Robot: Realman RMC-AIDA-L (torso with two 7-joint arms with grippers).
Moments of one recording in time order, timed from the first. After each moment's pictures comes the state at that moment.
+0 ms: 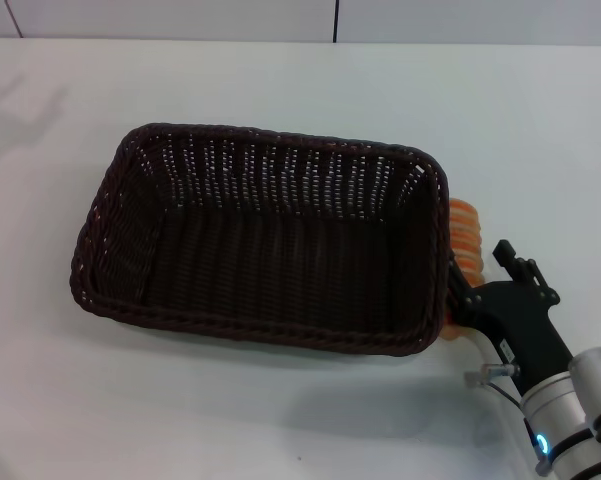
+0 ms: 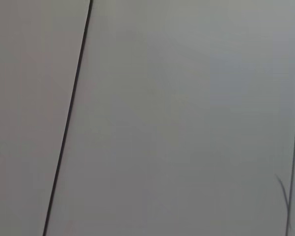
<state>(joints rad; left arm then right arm) -0.34 -2.03 -2.65 -1.12 1.48 -1.29 1.49 0.28 2.08 0.00 0.74 -1.45 -1.21 -0.22</state>
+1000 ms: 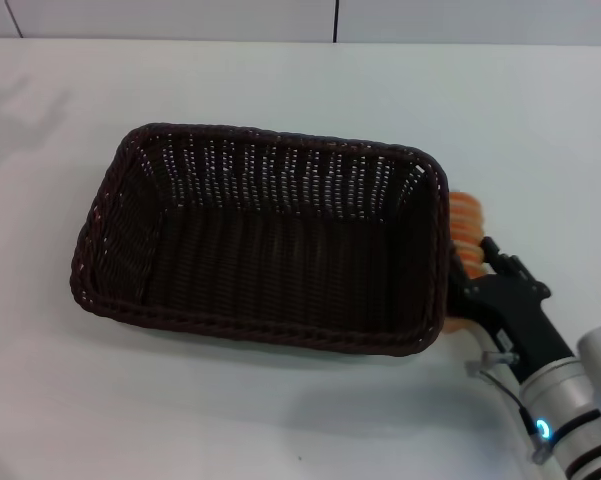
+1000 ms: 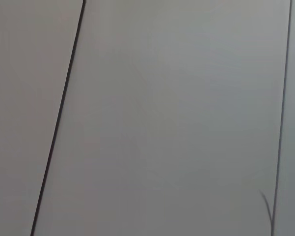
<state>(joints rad) -0.33 -2.03 -2.67 -1.13 1.45 -1.33 1.48 0.31 2.08 0.00 0.69 -1.46 -1.17 -0.08</state>
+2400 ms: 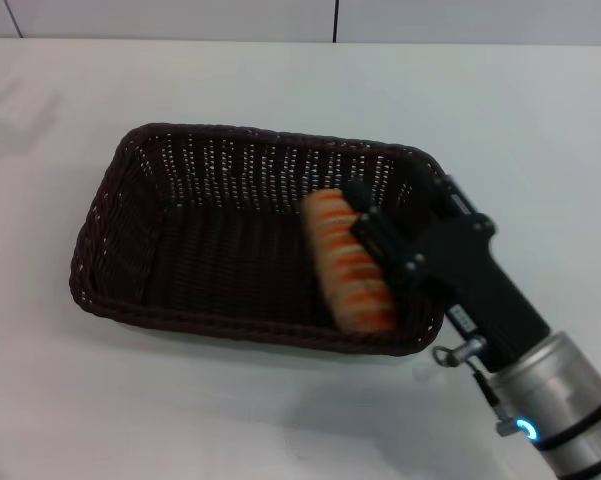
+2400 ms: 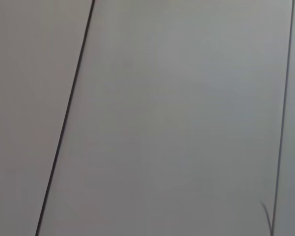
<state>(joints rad) -0.31 -2.03 -2.68 -1.13 1.42 -1.36 1.46 0.33 2.01 0.03 0.82 -1.92 -1.39 -0.04</state>
